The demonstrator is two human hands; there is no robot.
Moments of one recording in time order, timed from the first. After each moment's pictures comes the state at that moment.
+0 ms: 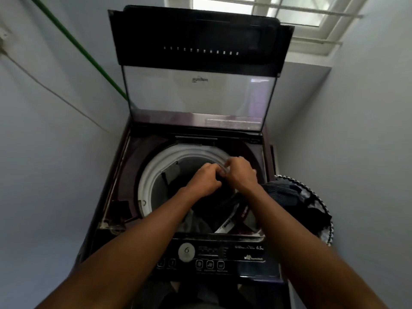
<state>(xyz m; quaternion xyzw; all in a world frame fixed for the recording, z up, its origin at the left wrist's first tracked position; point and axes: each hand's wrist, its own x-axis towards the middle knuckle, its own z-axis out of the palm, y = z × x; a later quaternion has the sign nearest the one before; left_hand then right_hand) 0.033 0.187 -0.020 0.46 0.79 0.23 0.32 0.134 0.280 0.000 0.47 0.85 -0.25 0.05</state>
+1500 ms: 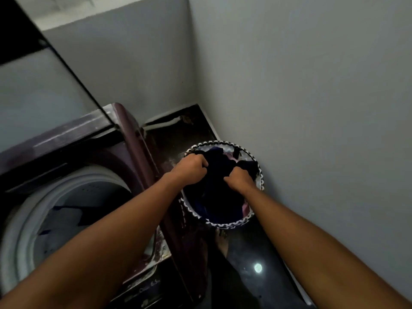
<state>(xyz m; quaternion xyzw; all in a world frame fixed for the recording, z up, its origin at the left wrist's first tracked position) 0.247 0.414 -0.105 0.65 0.67 -0.04 0.36 0.428 0.422 -0.183 0.71 0.57 -0.42 0.09</state>
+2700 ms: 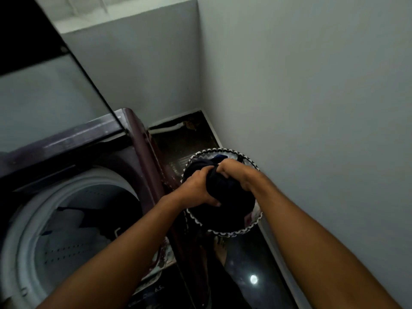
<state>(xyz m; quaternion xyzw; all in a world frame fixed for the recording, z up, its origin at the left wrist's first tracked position) 0.247 0.375 -0.095 0.59 0.65 0.06 0.48 0.393 0.449 -0.086 0.61 0.47 -0.64 0.01</state>
